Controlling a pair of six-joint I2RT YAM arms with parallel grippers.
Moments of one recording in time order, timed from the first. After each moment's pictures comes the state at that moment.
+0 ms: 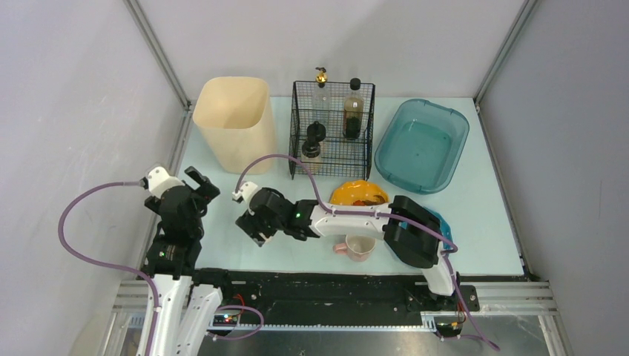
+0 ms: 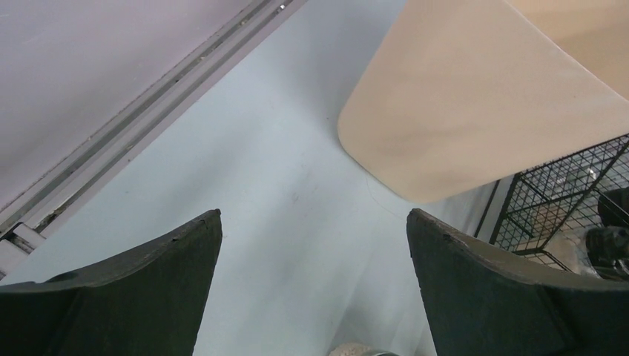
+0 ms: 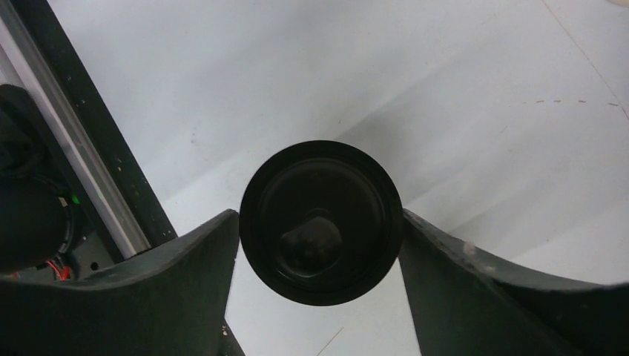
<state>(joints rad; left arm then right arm) -0.06 0.49 0.71 -0.57 -0.48 -0.48 1.25 2.03 1.56 -0.18 0.11 0.18</state>
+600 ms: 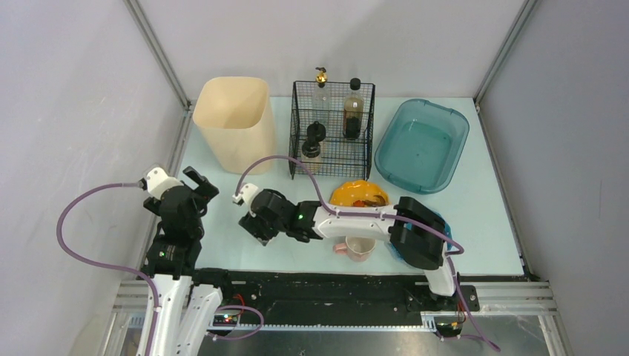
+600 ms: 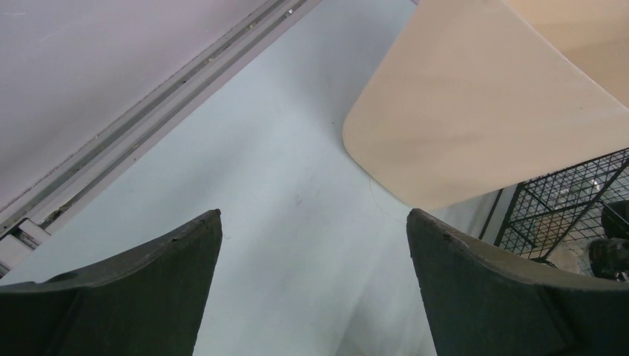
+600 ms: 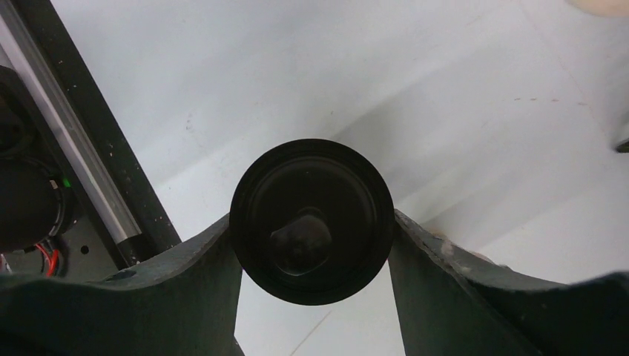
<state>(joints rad) -0.06 0.49 0.71 -0.57 -0.52 -0.50 1.25 2.01 1.53 -0.19 0.14 0.14</state>
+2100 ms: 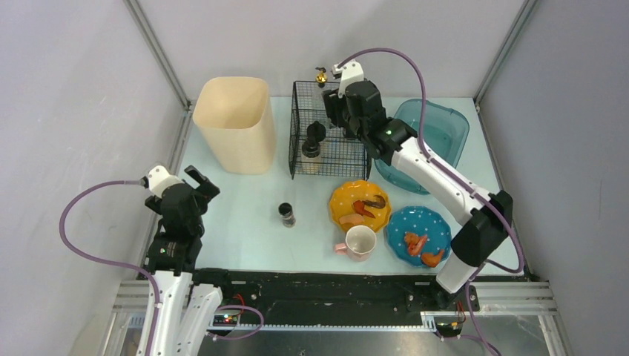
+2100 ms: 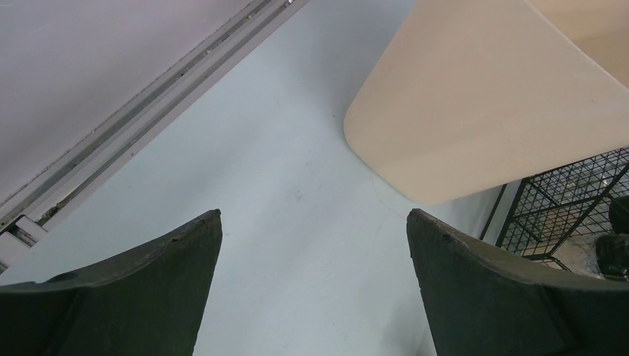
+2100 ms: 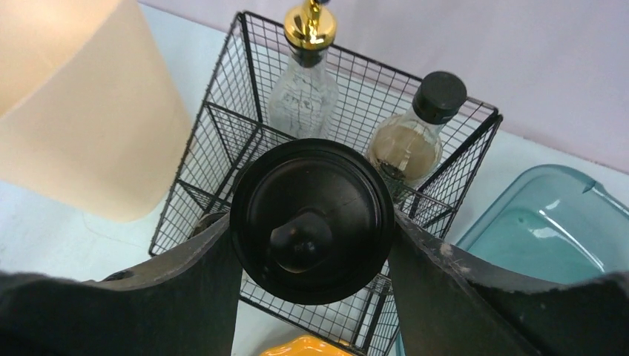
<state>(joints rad) -0.04 0.52 0.71 -0.57 -0.49 -0.50 0.70 1.65 1.68 -0.30 0.35 0.02</state>
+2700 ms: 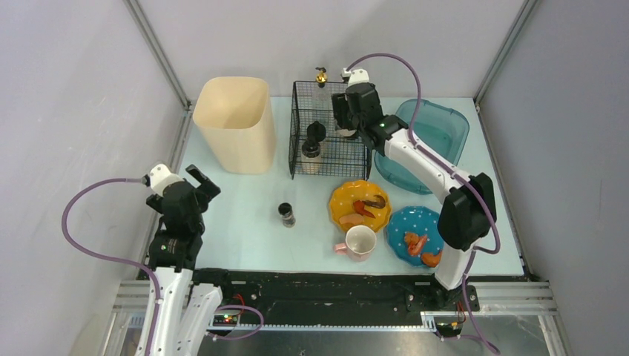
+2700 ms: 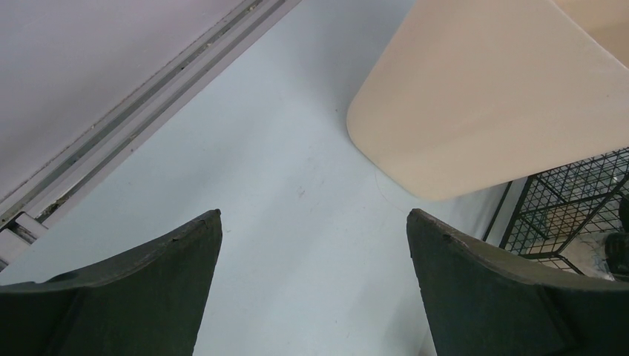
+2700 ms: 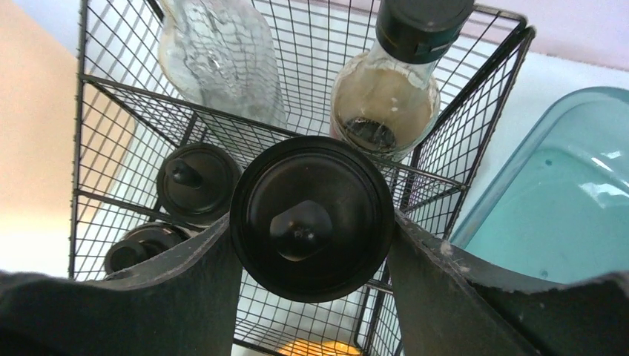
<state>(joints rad) -0.04 0.54 0.71 -0.57 -0.48 -0.50 0.59 1.80 1.67 -0.30 0.33 0.15</state>
